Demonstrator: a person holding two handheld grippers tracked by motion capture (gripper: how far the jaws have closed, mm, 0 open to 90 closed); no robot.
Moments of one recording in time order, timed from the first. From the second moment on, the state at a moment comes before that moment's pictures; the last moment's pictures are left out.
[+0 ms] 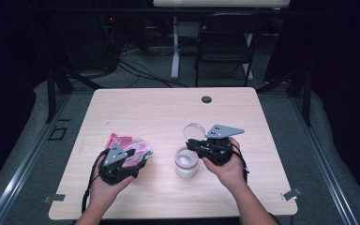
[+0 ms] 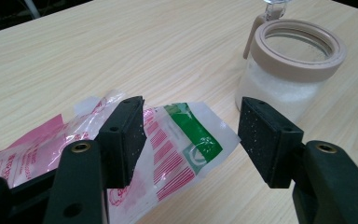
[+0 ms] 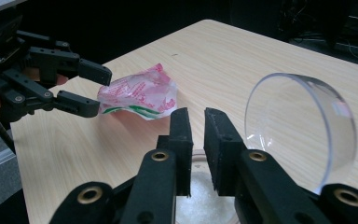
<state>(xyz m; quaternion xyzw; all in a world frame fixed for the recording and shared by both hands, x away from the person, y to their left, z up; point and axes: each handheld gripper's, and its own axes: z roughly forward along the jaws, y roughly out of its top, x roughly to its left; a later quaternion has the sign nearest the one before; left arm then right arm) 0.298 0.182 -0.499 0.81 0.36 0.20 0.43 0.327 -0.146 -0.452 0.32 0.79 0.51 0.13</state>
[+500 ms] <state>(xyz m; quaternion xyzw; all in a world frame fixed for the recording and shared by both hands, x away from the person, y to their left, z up) 0.295 0.174 -0.498 0.81 0.35 0.20 0.43 0.334 -0.180 -0.442 0.35 0.76 0.52 0.15</state>
